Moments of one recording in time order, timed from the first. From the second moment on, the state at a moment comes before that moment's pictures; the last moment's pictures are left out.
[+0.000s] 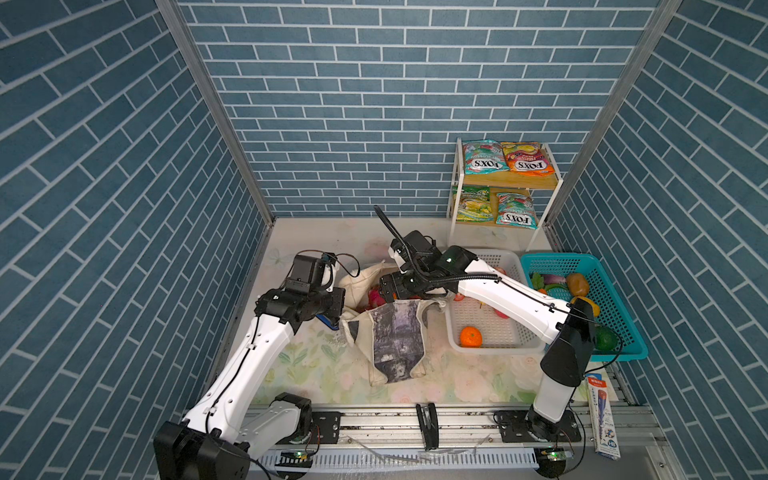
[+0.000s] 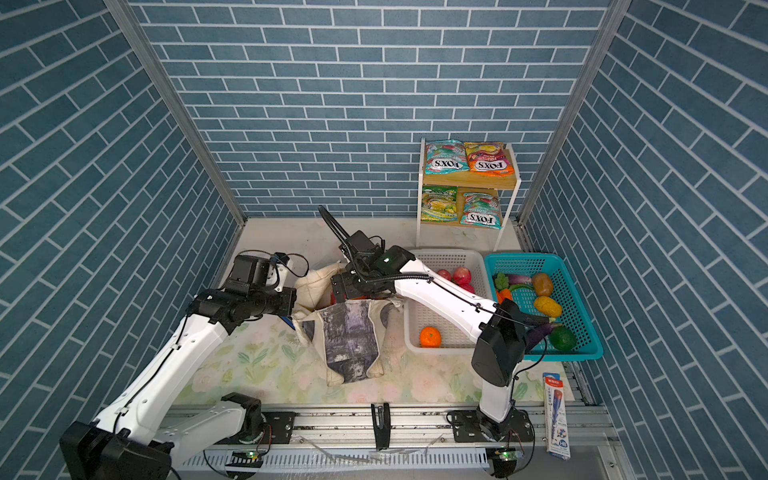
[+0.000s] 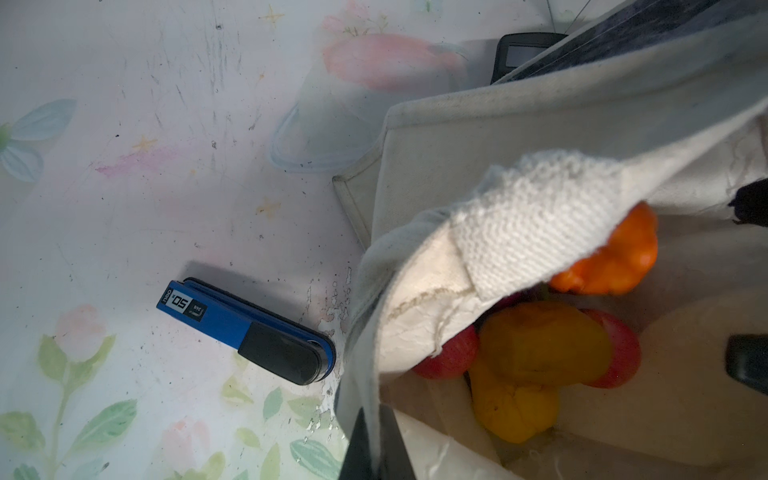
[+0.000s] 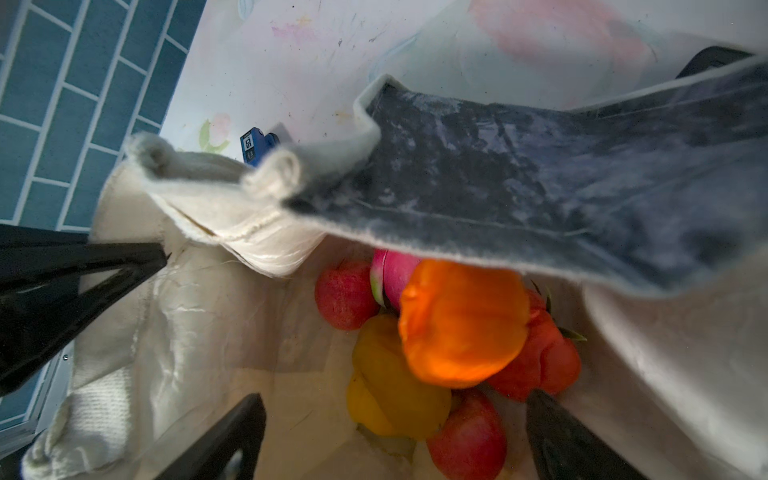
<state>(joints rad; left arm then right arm) -0.27 1.07 0.99 -0.84 0.11 -0.12 0.96 1.80 1.74 -0.89 -0.06 0.47</state>
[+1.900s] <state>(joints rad) -0.27 1.07 0.99 -0.84 0.11 -0.12 0.07 1.32 1.16 -0.98 0.44 0.52</state>
